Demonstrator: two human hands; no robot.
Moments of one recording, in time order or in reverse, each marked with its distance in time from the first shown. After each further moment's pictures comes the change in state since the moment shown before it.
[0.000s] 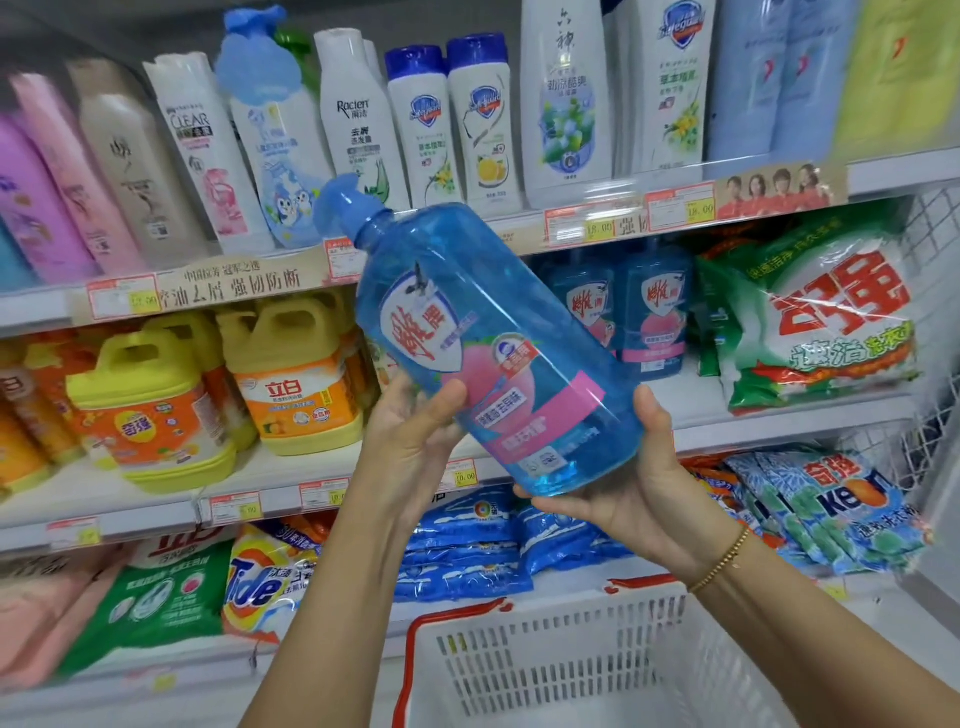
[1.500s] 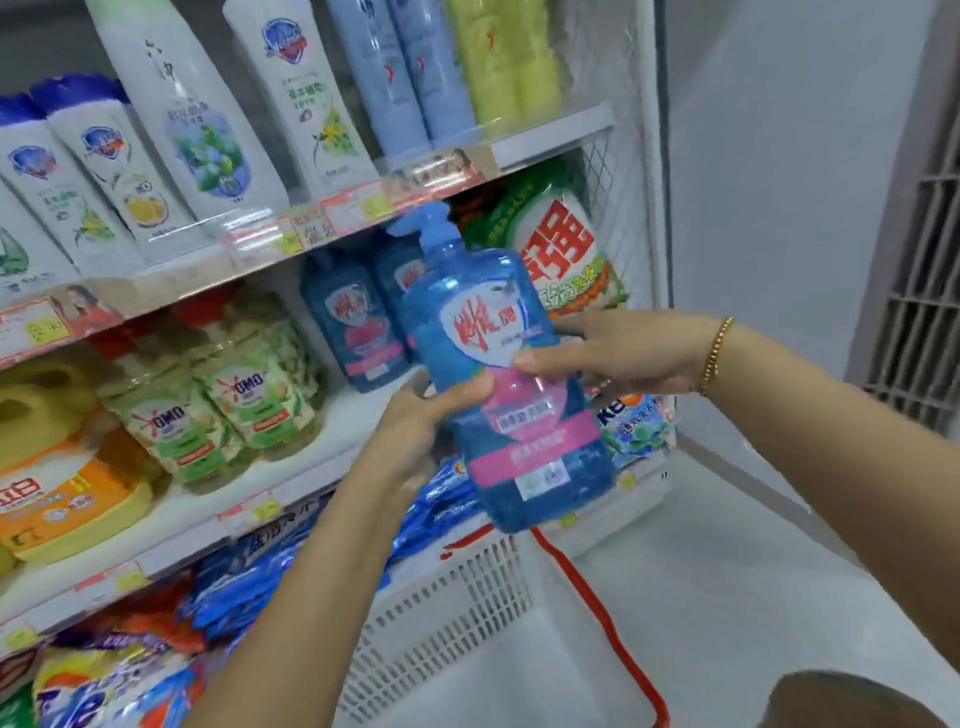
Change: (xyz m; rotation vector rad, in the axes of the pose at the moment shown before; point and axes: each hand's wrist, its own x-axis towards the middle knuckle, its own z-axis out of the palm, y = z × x) left_hand 0.007 -0.121 0.196 0.232 -0.234 -0.448; right_hand -0.146 -0.171 -0.098 -1.030 0.273 0.230
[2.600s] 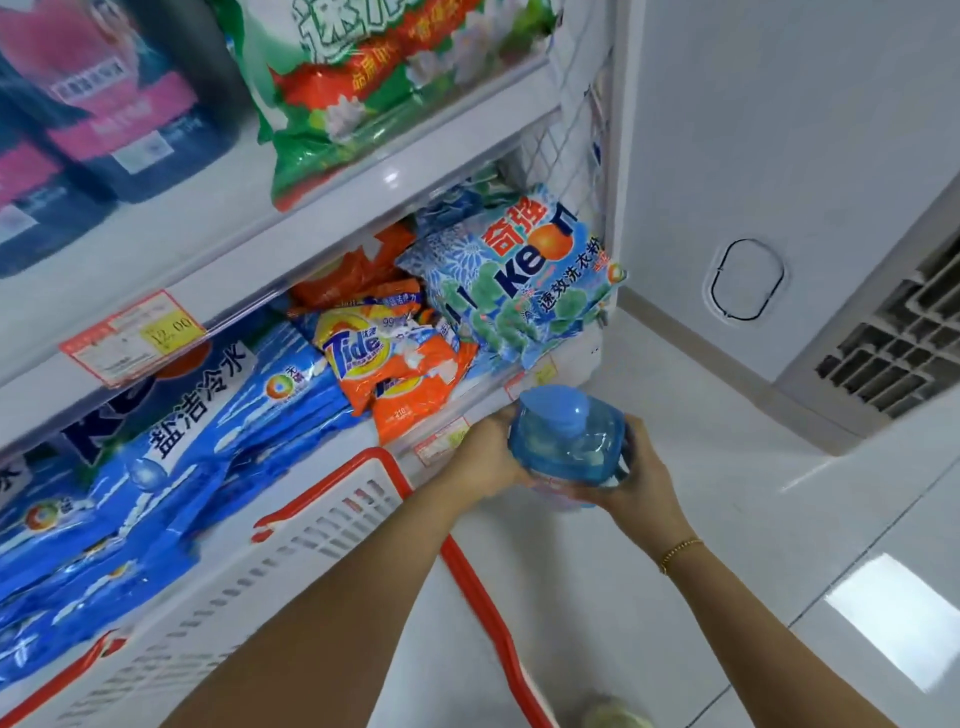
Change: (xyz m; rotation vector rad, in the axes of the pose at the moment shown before) left_hand 0.162 -0.339 0.042 0.773 -0.365 -0.336; right_hand 0.074 0.420 0.055 0.367 0.811 0.202
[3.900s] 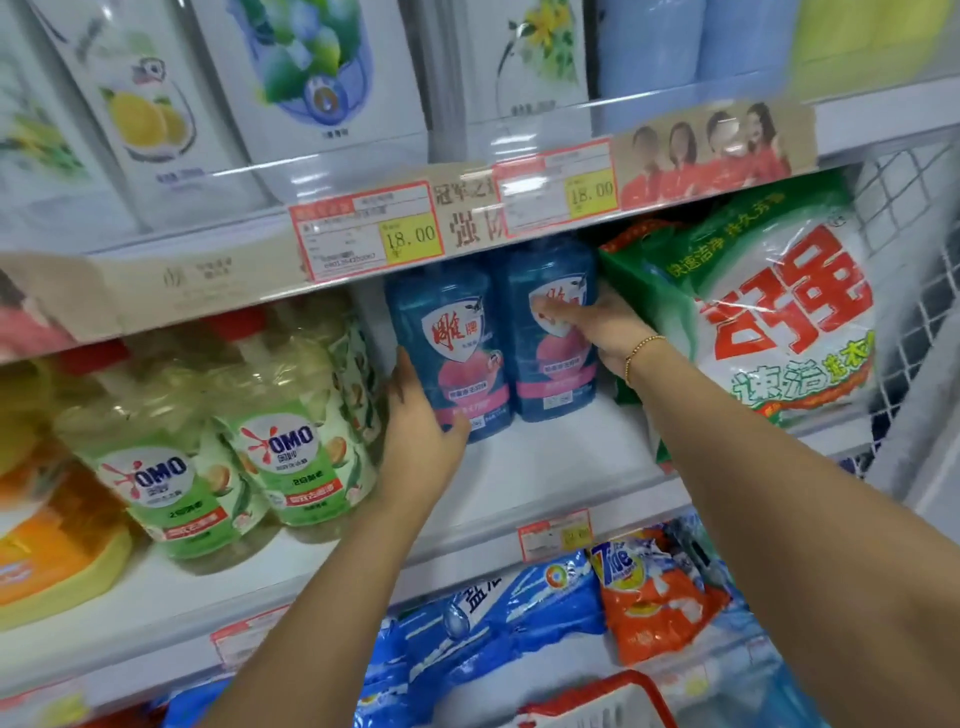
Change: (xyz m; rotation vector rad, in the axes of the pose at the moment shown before) left_hand -0.148 0.021 -0.364 0.165 1.153 0.280; right_hand 0.123 -0.424 0.267 0.102 -0.402 -0.304
